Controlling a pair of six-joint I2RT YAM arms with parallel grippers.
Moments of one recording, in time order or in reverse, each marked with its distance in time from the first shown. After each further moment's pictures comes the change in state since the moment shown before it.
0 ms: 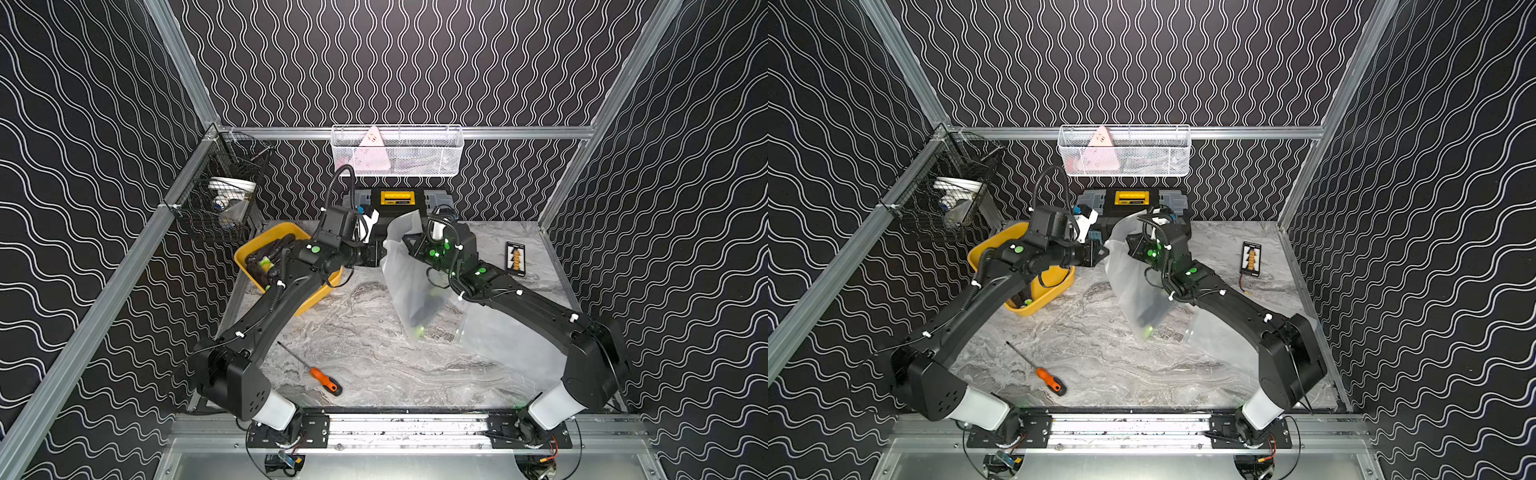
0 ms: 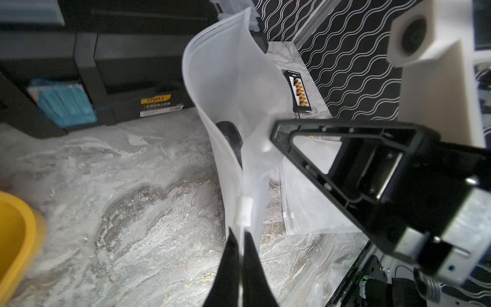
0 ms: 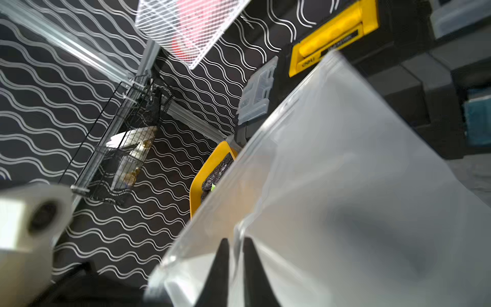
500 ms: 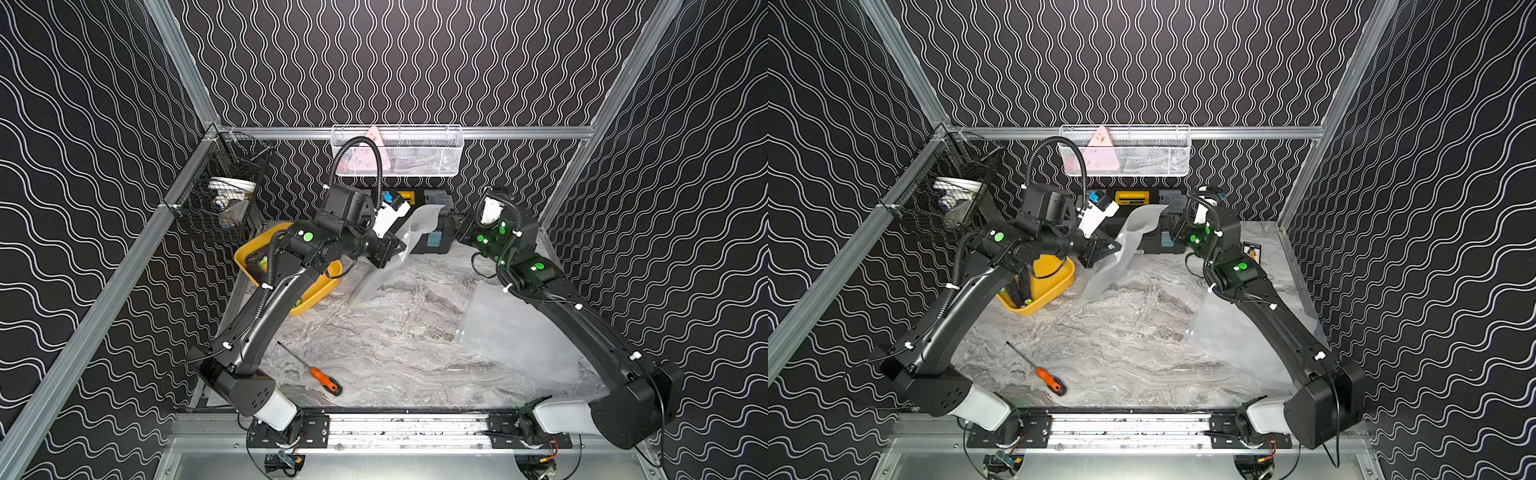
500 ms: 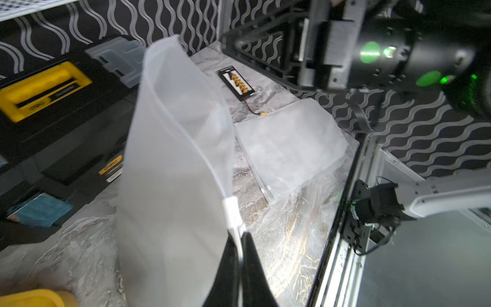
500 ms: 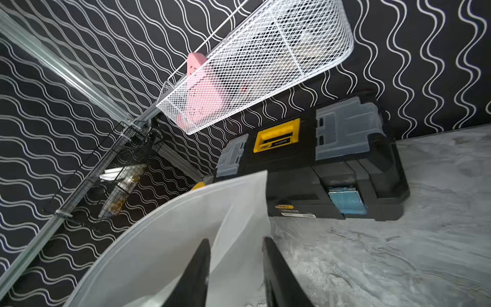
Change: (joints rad) left arm -0.144 0.019 0.328 -0.300 0.115 0.352; right arm -0.208 -0.223 0.041 -0.200 -0.031 -0.204
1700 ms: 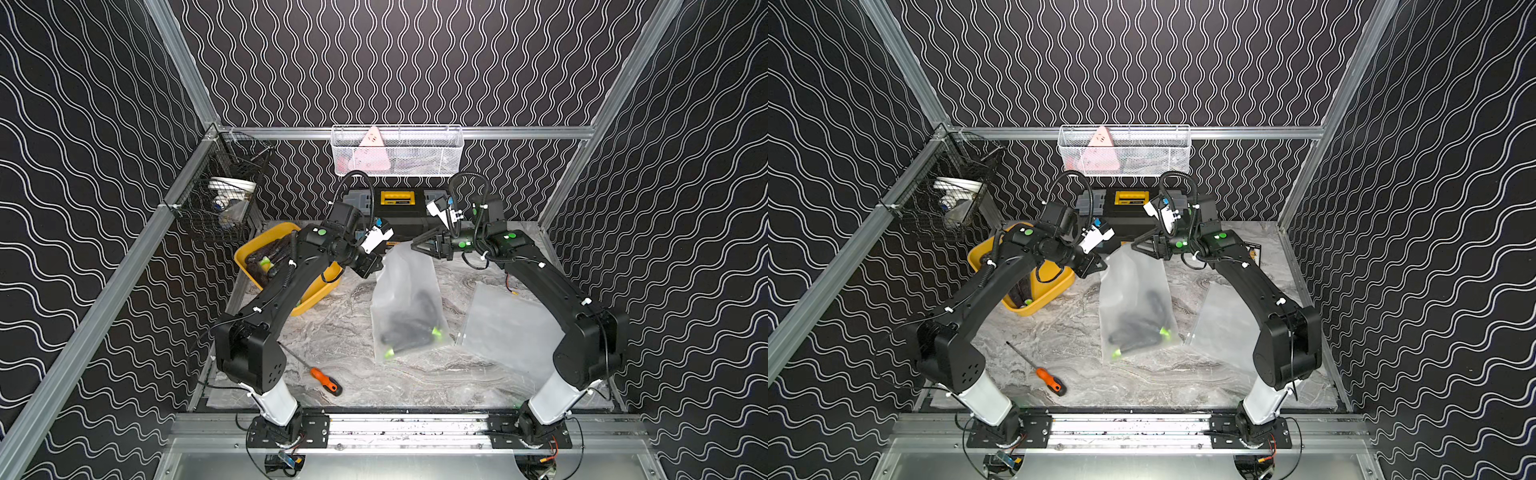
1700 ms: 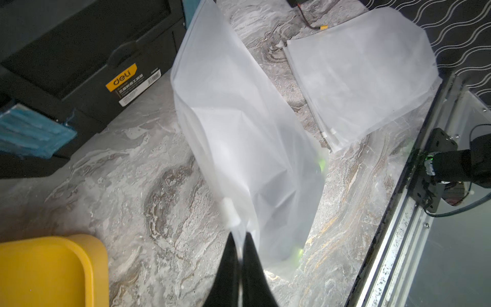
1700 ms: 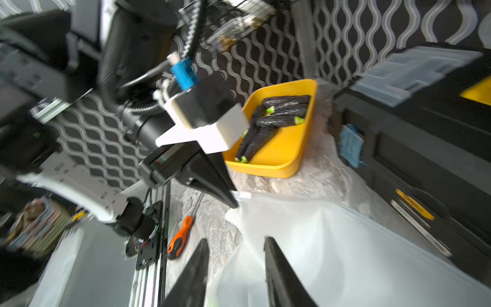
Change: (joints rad) left arm 0.198 0.132 -0.235 0.016 0.018 0.227; right arm -0.055 0.364 0.265 -0.283 -0.914 -0.699
